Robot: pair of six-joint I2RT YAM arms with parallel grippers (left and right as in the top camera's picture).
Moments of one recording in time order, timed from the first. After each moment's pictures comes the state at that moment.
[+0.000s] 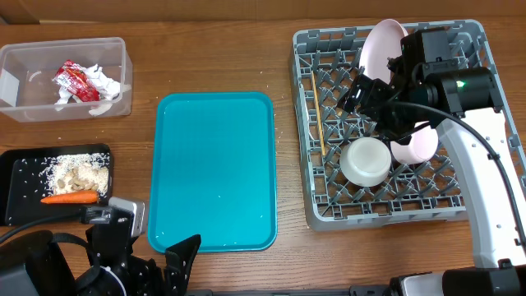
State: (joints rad) left arm 0.29 0.73 1.52 -1.69 0.65 0.21; right arm 0.14 1.57 1.66 -1.28 -0.31 0.59
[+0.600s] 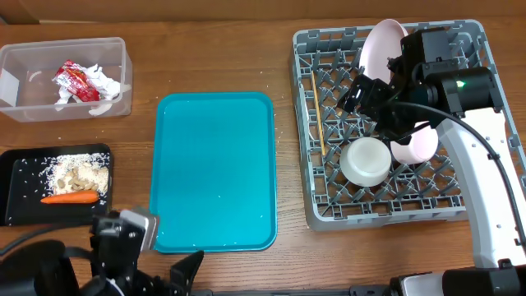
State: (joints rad) left arm 0.12 0.69 1.51 -1.69 0.56 0.21; right arm 0.14 1.57 1.66 -1.28 -0.31 0.59
